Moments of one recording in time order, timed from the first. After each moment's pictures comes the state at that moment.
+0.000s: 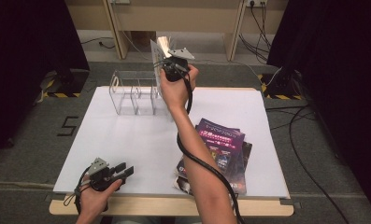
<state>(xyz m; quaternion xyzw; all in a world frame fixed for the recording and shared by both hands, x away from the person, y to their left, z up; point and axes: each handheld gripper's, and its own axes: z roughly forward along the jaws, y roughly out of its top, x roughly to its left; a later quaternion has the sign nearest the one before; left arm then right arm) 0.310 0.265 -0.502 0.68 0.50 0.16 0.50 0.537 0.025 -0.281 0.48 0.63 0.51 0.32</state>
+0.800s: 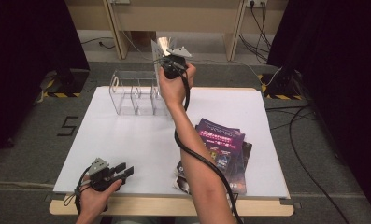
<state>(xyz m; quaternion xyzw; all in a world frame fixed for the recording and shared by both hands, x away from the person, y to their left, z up) 0.310 0.265 -0.503 0.69 0.50 0.16 0.50 0.556 0.031 -0.289 0.49 0.63 0.50 0.33</state>
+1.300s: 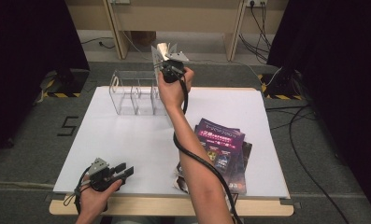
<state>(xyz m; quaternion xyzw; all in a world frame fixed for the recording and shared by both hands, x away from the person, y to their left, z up) 0.310 0.265 -0.503 0.69 0.50 0.16 0.50 0.561 0.036 -0.308 0.49 0.64 0.49 0.33</state>
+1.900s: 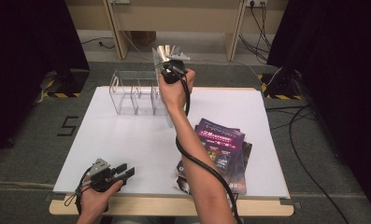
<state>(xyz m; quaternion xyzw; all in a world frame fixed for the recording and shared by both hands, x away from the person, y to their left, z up) 0.309 0.262 -0.503 0.69 0.50 0.16 0.50 0.555 0.032 -0.304 0.51 0.67 0.46 0.29</state>
